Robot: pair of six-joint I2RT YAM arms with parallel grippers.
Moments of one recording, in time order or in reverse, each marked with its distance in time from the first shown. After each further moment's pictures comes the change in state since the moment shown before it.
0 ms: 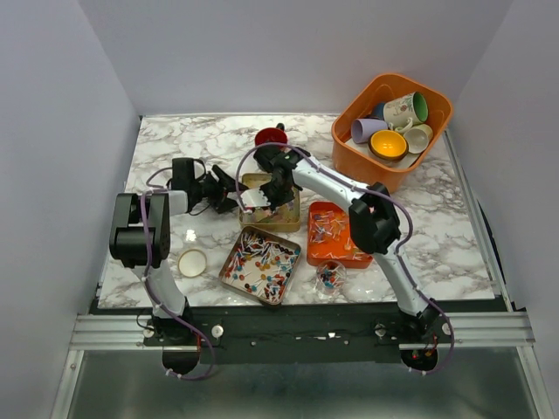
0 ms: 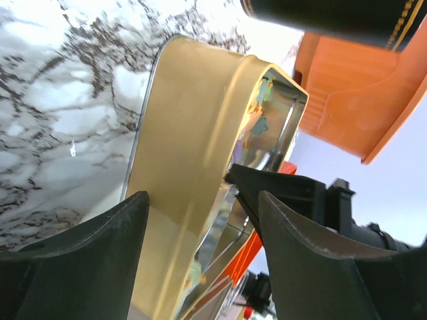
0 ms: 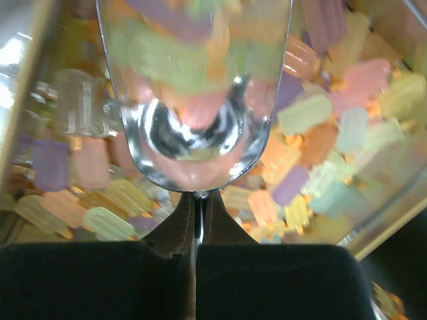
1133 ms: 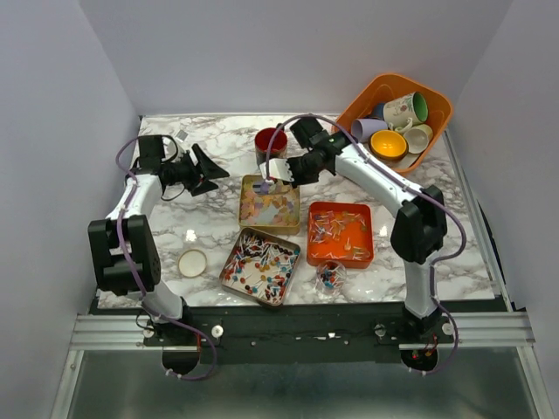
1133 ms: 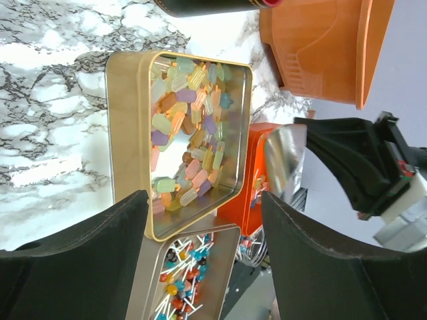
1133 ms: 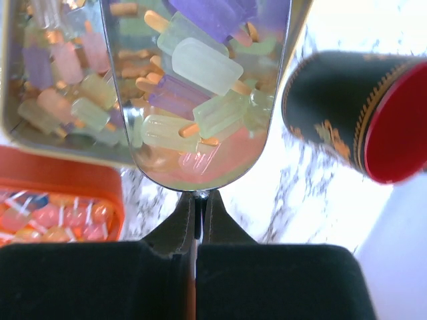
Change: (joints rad) left arm 0.143 -0.206 0.230 -0.501 0.126 0.431; right arm -0.133 -0.335 -0.237 0.122 -0.108 0.119
